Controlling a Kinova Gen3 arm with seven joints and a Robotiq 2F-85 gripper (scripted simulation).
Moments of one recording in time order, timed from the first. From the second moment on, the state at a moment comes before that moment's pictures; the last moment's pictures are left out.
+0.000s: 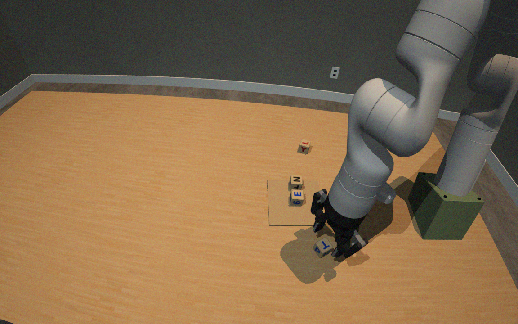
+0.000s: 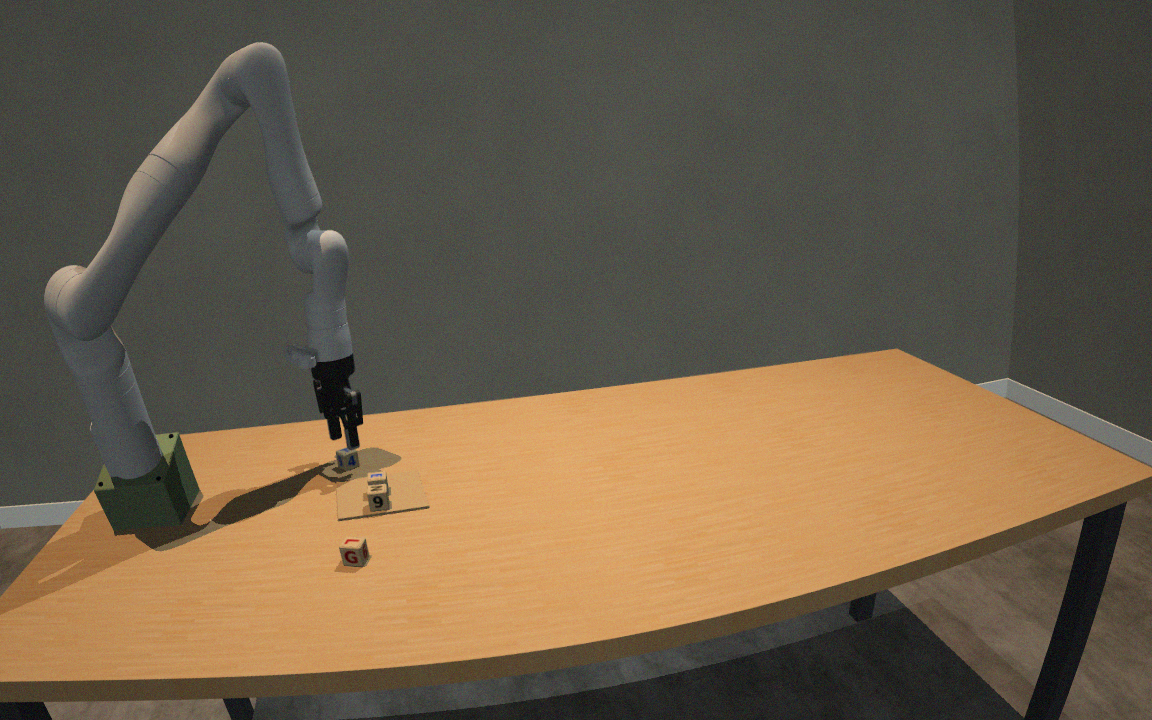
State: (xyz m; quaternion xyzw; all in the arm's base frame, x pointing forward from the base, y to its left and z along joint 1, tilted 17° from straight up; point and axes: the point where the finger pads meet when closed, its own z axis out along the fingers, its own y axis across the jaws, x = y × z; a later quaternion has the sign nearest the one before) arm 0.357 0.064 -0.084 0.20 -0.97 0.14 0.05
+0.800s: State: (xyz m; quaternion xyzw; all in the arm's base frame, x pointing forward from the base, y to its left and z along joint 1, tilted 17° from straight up) arm 0.357 0.064 -0.085 0.20 -0.97 0.14 0.05
